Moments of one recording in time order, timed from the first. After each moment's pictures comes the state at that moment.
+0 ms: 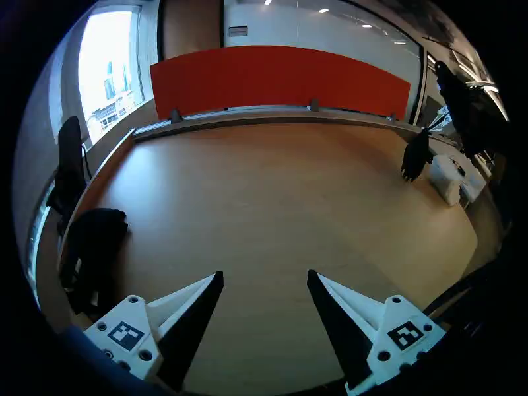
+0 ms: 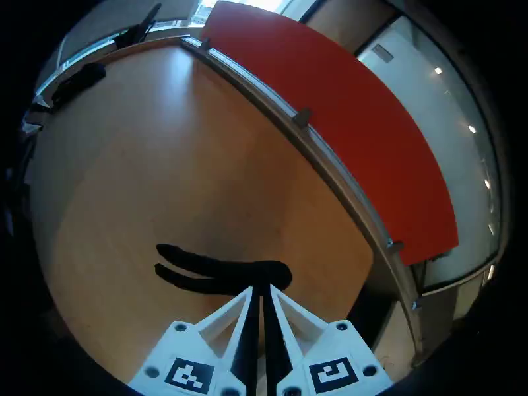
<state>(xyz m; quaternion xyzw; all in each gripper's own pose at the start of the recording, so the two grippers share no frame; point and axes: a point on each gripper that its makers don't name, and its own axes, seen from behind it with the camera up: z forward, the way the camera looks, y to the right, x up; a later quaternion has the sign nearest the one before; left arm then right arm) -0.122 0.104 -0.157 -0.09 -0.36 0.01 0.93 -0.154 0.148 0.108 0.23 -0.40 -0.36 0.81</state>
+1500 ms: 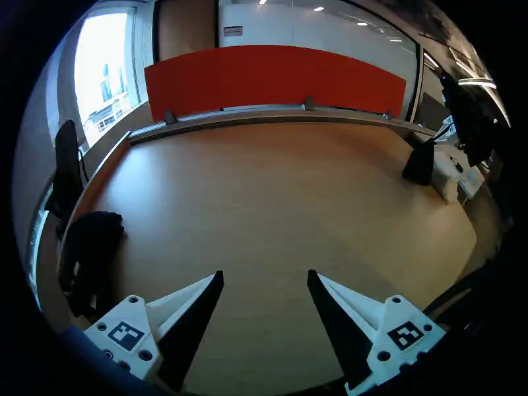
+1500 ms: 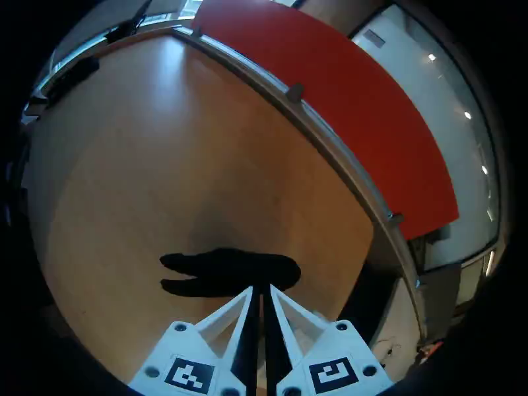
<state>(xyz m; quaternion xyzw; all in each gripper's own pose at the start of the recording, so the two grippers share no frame) -0.120 0.114 -0.156 -0.10 -0.36 0.02 0.93 -0.182 0.196 0.064 0.20 -0.44 -0.35 0.81</state>
